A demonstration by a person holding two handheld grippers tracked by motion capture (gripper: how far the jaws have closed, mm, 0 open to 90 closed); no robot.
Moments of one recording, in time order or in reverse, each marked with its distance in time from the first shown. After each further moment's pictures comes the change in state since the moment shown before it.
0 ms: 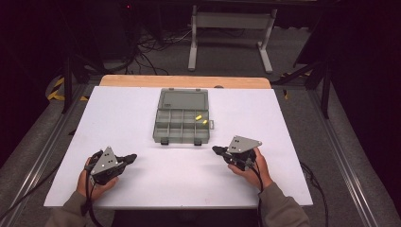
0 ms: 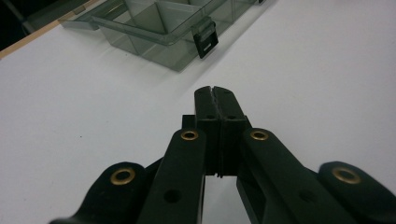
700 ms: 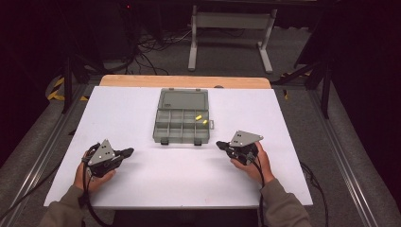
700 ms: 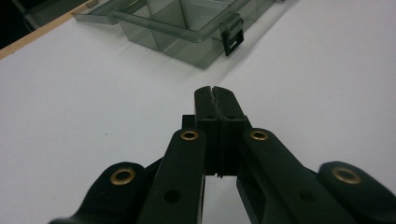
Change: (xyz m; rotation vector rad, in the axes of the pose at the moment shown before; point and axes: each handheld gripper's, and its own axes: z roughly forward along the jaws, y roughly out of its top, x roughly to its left) left arm 0.026 0.001 0.003 0.014 0.007 -0.019; right arm -0.018 -0.005 0.004 0.034 -0.039 0.024
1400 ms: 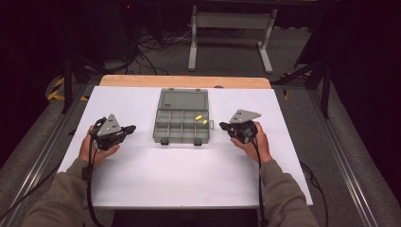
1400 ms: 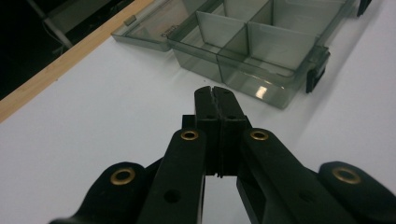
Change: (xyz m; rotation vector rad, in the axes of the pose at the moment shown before) left arm 0.057 0.044 0.033 0.046 0.035 0.039; right arm -0.056 0.023 0.021 0.051 -0.091 0.065
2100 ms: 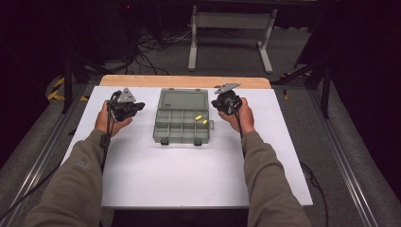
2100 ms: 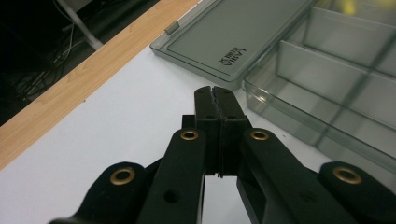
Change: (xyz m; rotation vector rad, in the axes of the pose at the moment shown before) left arm 0.054 0.044 0.061 0.089 0.047 -0.054; right arm -0.048 0.058 0.070 0.137 -0.080 0.067
